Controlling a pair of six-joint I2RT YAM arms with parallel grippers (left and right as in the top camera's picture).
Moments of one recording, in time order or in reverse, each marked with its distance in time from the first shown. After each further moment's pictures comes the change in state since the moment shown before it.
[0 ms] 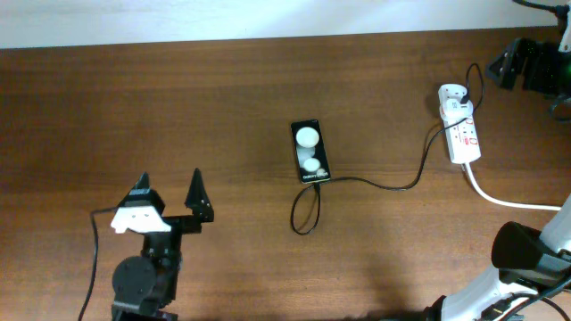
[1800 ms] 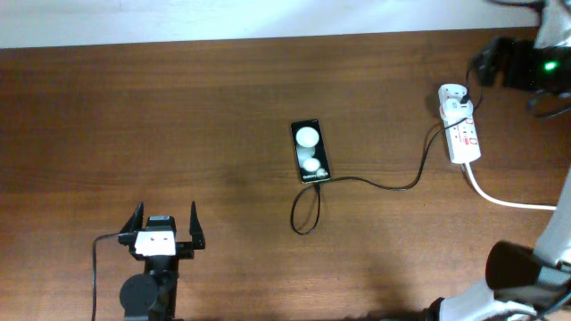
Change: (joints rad) left arm 0.211 -0.386 -0.267 -0.234 0.153 0.311; right arm 0.108 -0.141 -0.326 0.307 0.056 -0.004
